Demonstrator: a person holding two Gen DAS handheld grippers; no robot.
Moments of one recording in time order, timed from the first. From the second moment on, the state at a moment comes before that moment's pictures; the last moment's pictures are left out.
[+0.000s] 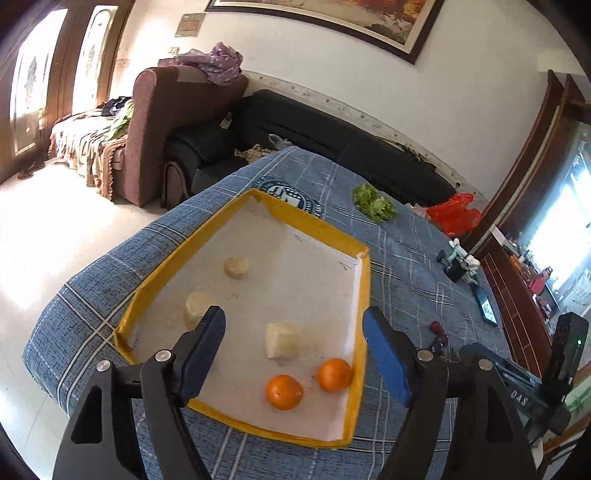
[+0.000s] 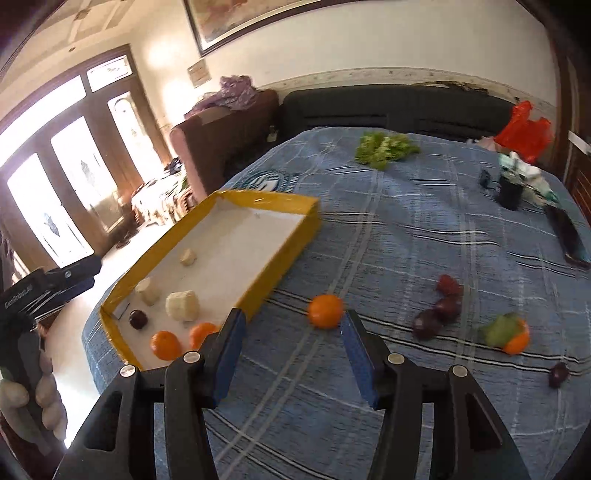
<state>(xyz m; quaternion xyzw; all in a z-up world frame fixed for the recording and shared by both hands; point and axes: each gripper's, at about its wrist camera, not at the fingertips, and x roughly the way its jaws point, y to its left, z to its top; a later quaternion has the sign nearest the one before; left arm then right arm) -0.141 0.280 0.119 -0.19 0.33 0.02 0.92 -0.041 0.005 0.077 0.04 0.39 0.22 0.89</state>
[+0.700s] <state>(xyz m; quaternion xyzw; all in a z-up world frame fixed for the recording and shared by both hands) -0.057 0.099 0.050 -0.02 0.43 -0.10 0.90 -0.016 -0.228 0.001 0.15 0.44 0.01 0.89</state>
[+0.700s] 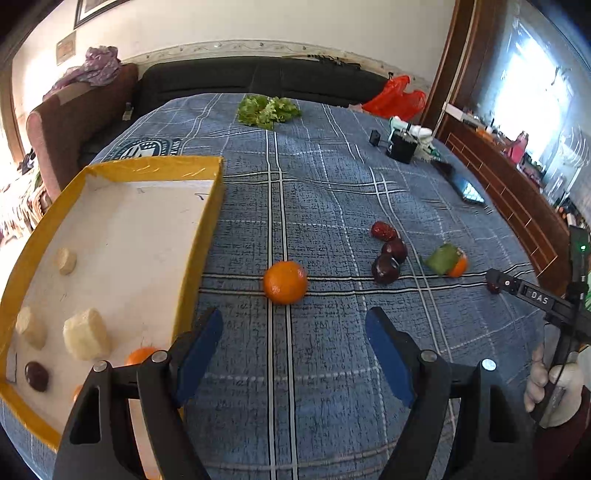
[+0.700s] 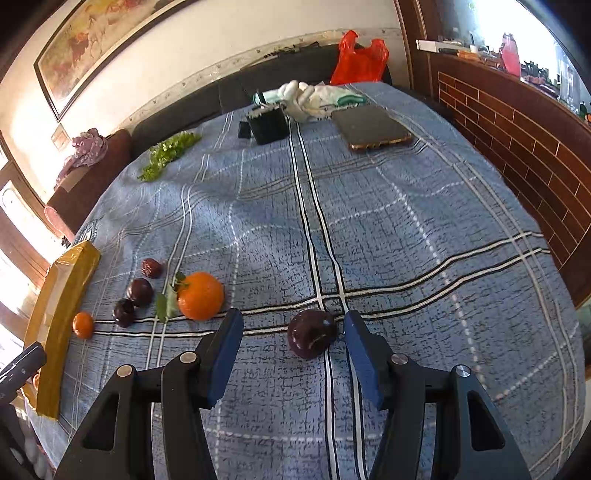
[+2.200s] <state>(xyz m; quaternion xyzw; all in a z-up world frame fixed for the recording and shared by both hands) -0.089 0.238 0.096 -0.12 0.36 0.01 0.92 -0.037 -0.086 0.075 0.08 0.38 0.15 0.91</state>
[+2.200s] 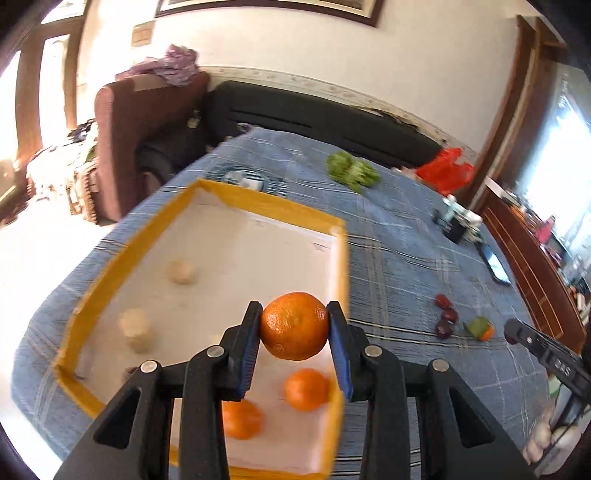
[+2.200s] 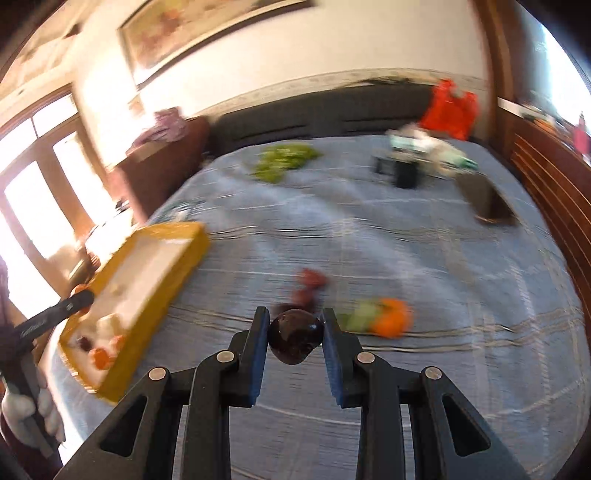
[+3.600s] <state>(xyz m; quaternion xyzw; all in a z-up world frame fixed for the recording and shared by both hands) -0.075 0.320 0.090 -0.15 0.37 0.07 0.92 0.007 0.141 0.039 0.00 0.45 0.30 0.84</state>
